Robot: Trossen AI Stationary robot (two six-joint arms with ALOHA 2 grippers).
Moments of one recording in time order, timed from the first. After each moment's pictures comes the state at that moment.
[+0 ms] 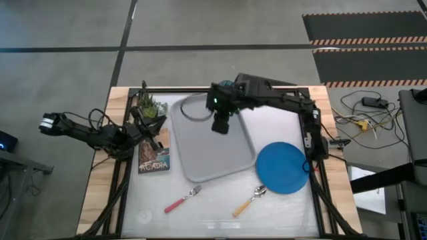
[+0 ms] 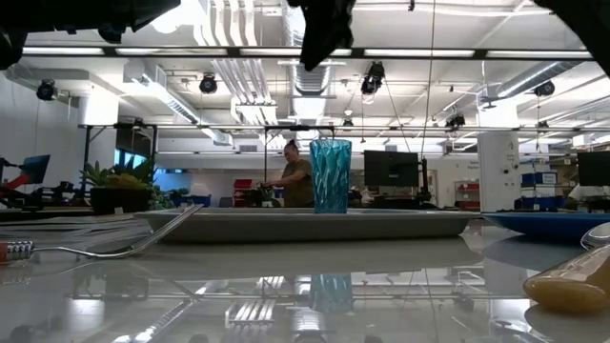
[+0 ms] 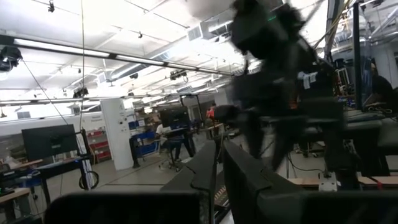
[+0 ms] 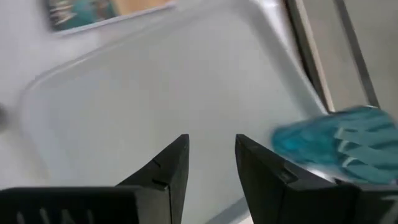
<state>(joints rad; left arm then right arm) -0.24 0.60 0.20 0.90 -0.67 0.53 -0.14 2.02 2.26 -1.28 0.12 0.00</state>
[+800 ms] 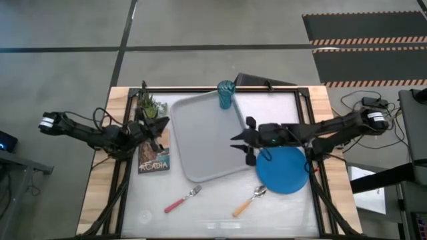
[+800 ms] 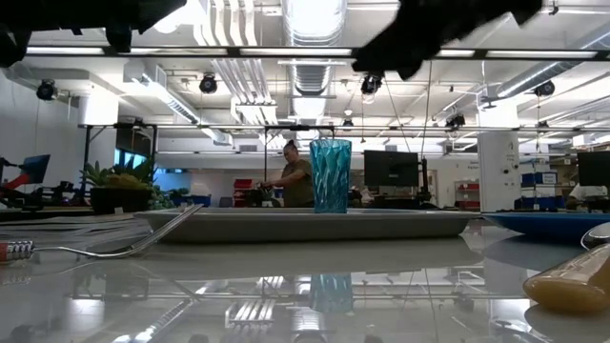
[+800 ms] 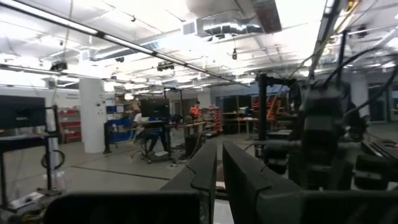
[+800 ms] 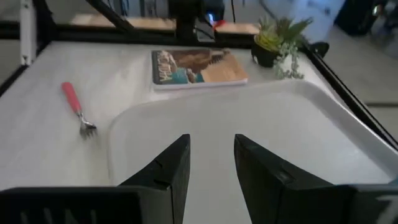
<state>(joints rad) -0.24 0.66 0.23 0.91 -0.64 0.32 0.09 1.27 0.75 0.13 0.12 -0.02</state>
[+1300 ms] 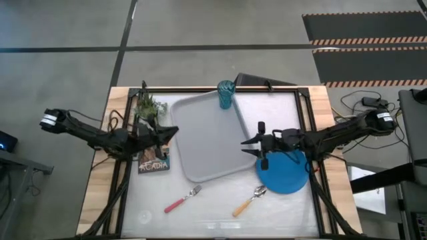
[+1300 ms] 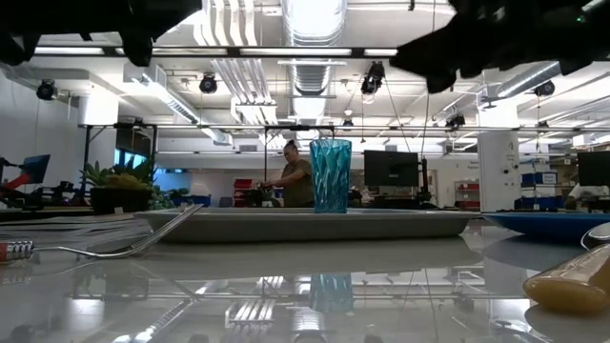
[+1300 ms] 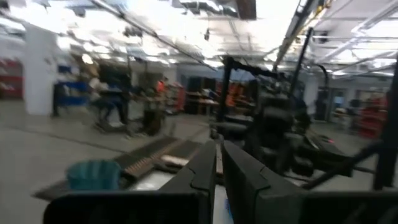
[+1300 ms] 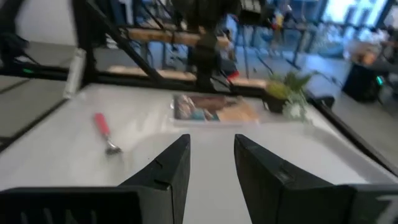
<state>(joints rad) -0.27 0.82 0.25 0.90 -0.57 0.04 0.12 1.10 0.38 0.61 0.07 -0.09</state>
